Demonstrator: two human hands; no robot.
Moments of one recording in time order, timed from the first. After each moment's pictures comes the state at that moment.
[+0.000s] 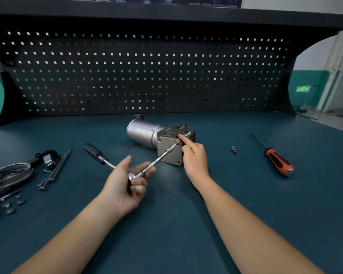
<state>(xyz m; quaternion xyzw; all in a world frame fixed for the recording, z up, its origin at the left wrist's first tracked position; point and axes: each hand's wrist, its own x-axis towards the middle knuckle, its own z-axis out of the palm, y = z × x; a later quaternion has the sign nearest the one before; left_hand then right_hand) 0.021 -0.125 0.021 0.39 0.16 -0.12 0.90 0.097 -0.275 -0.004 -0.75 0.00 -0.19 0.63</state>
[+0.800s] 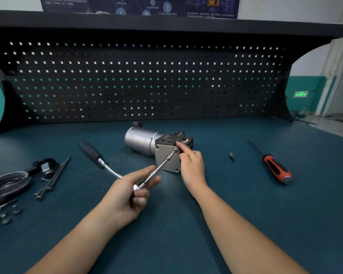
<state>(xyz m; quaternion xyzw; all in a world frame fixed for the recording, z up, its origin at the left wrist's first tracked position) 0.020 -0.133 0.016 0.50 0.13 -0.10 0.85 0.099 -0.274 -0.006 -0.74 0.00 -0.19 0.64</state>
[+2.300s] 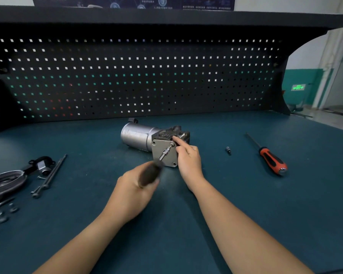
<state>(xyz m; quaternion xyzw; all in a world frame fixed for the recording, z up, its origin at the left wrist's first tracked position) 0.007 -0.142 0.006 0.85 -0.08 0.15 0.50 0.093 -0.274 0.000 -0.72 0.00 -0.17 0.68</state>
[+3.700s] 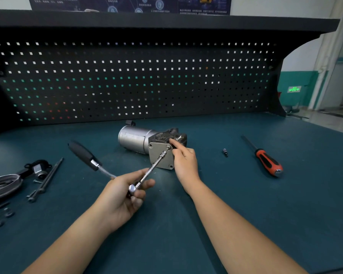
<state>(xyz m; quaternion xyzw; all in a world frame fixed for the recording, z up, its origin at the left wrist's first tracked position) 0.010 -0.138 0.023 0.51 0.14 -0.12 0.84 0.094 -0.274 -0.001 -0.72 0.00 -0.16 0.68</state>
